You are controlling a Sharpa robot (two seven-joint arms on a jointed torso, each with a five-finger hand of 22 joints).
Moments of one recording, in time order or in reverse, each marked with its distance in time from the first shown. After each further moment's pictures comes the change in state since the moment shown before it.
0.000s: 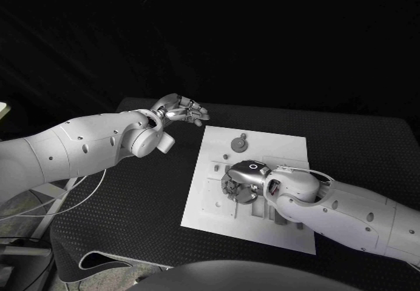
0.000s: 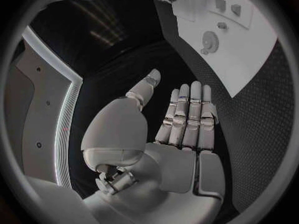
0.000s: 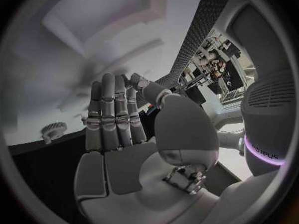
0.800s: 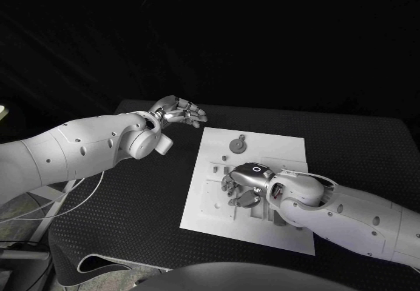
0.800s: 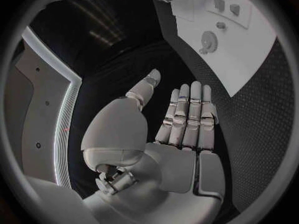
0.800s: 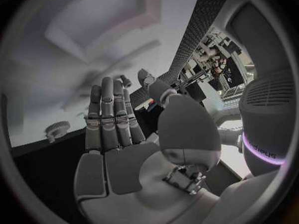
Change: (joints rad) left arm 0.000 -0.002 0.000 -0.002 0.000 0.001 -0.007; left_hand 0.000 0.000 0.000 0.000 0.000 0.000 0.000 0.000 -0.002 -0.004 0.004 0.000 -0.004 0.000 0.000 -0.004 0.003 0.000 0.000 0.000 0.000 -0.003; right arm -0.006 -0.038 -0.007 0.033 0.029 -0.048 0.003; right_hand -0.073 -0.074 -0.114 0.004 0.000 -0.154 0.065 -0.087 -0.025 -0.126 0.068 -0.087 -0.019 -0.132 0.063 -0.058 0.008 -0.016 -0.122 0.021 -0.044 0.048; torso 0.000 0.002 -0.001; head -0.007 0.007
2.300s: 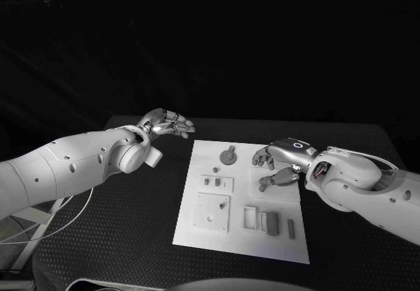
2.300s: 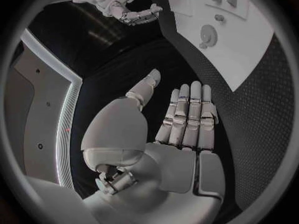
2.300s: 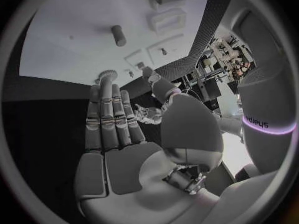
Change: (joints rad) left arm -0.001 0.018 0.000 -0.048 0.002 0.002 0.025; left_hand 0.000 0.000 0.000 0.000 0.000 0.000 0.000 0.000 0.000 0.000 0.000 0.000 -0.001 0.004 0.004 -0.004 0.006 0.000 0.004 -0.004 0.000 -0.004; right arm 0.095 -0.284 0.116 0.145 0.000 -0.001 -0.034; right_hand -0.037 -0.047 -0.003 0.011 0.000 -0.042 -0.041 -0.020 -0.020 -0.096 0.032 -0.015 -0.012 0.019 -0.012 0.016 0.040 0.000 0.023 0.005 0.001 0.007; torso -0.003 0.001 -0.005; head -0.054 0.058
